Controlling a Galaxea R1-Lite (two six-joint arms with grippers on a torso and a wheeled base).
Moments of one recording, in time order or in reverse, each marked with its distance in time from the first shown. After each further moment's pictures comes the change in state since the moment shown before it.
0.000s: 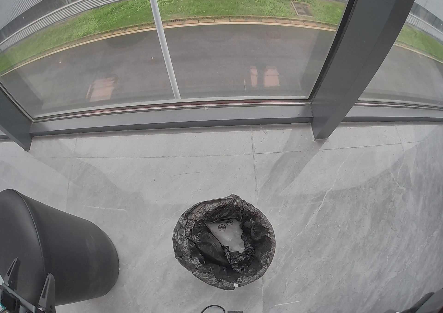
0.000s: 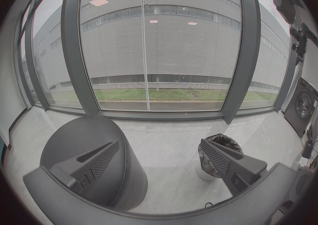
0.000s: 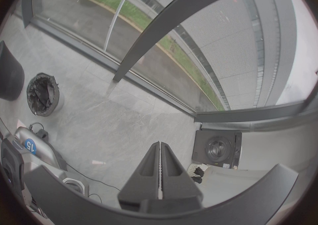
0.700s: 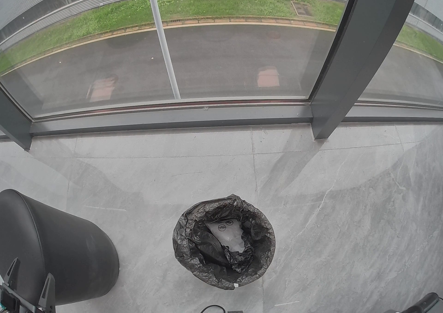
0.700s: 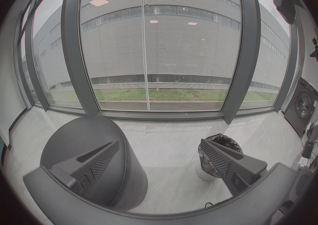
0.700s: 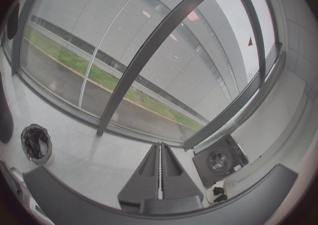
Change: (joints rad) left arm 0.000 0.000 0.000 0.000 0.000 0.000; right arm -0.114 -0.703 0.561 -0.570 0.177 -0.035
